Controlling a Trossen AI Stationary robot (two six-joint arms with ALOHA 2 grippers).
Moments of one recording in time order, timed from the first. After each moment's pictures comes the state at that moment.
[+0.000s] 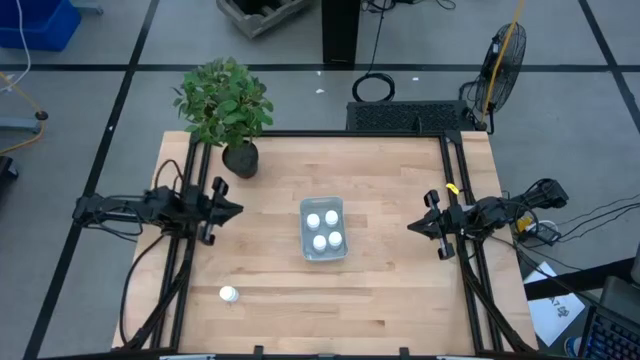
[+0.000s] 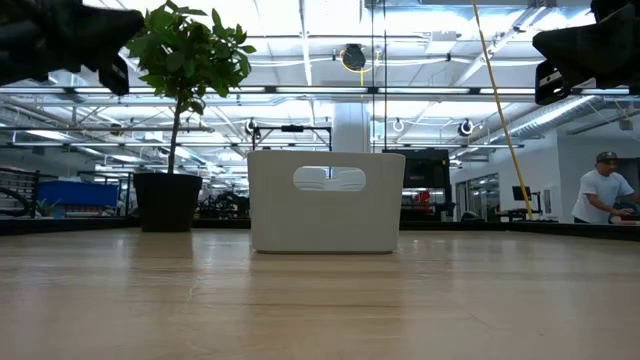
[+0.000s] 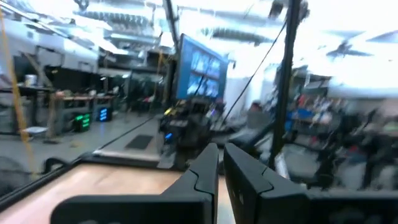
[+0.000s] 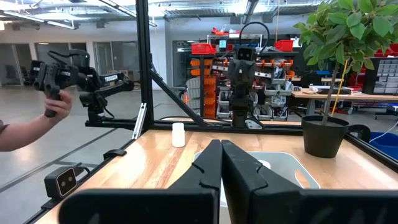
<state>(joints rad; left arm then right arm) -0.08 0.07 0.01 0.36 0.00 -0.12 0.36 0.01 0.02 0.13 0.21 -0.01</state>
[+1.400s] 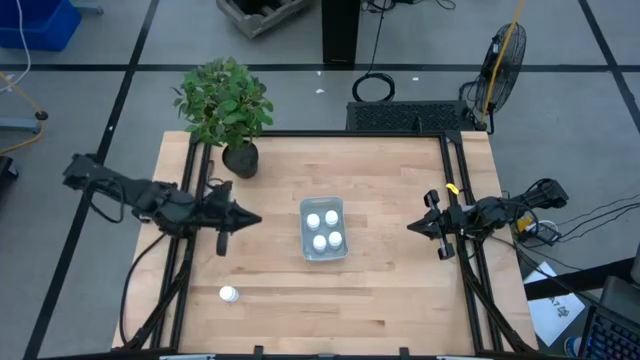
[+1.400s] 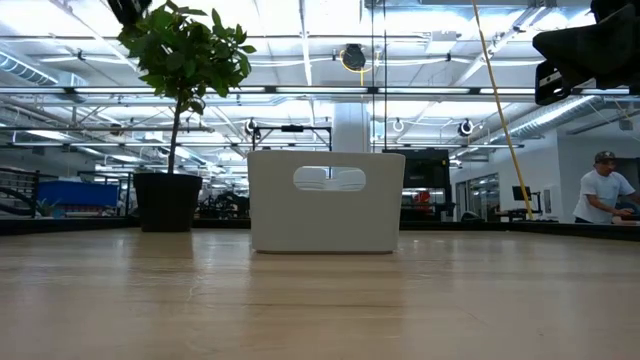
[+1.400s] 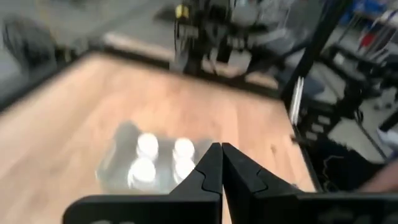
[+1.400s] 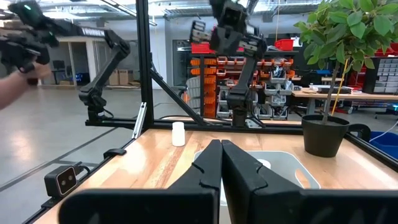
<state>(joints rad) -0.40 0.77 0.76 -0.31 -0.37 -0.39 0.36 0.01 0.02 0.13 0.21 -0.01</state>
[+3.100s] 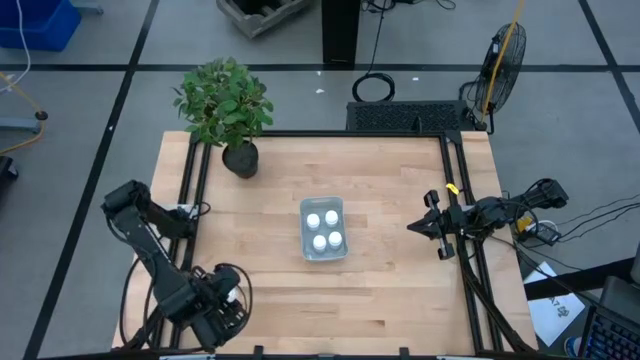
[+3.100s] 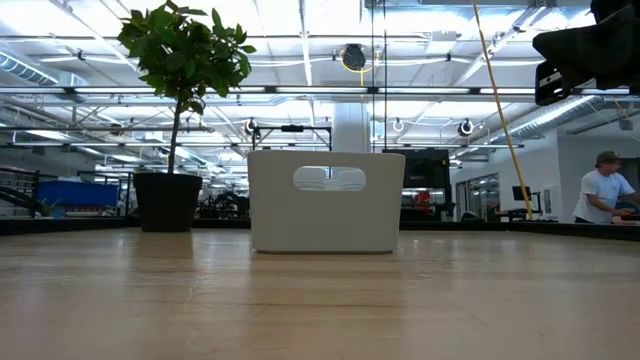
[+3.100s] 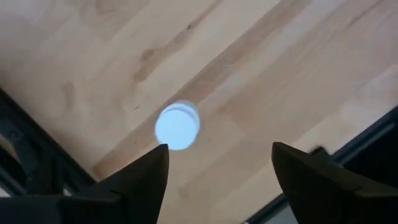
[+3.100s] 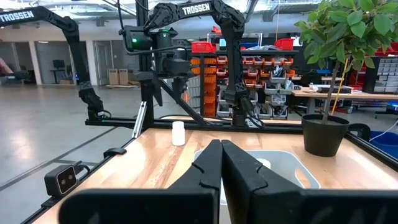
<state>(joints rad) -0.91 1.66 1.44 -1.34 -0.14 -1.79 0.36 0.01 0.02 0.13 0.21 -0.01</state>
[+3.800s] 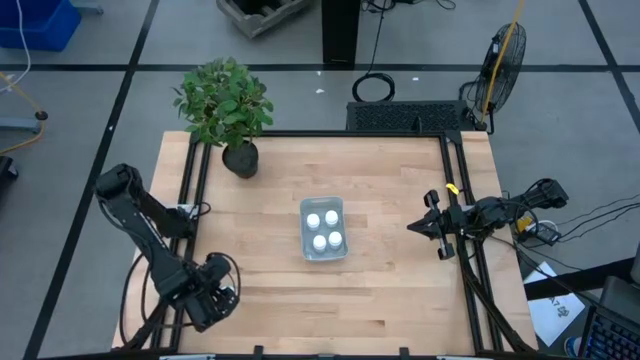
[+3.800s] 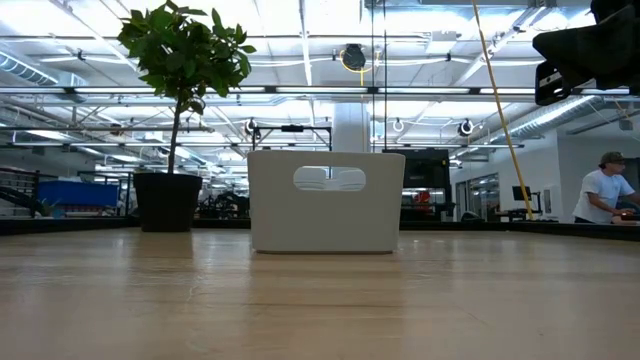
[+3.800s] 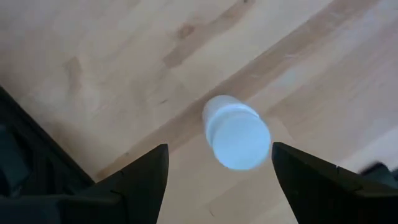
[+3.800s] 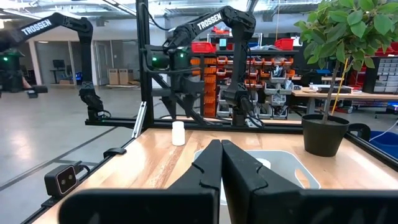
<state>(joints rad) -0.93 1.47 1.04 -1.09 -0.09 -1.89 0.36 0.01 0.02 0.13 0.21 -0.01</state>
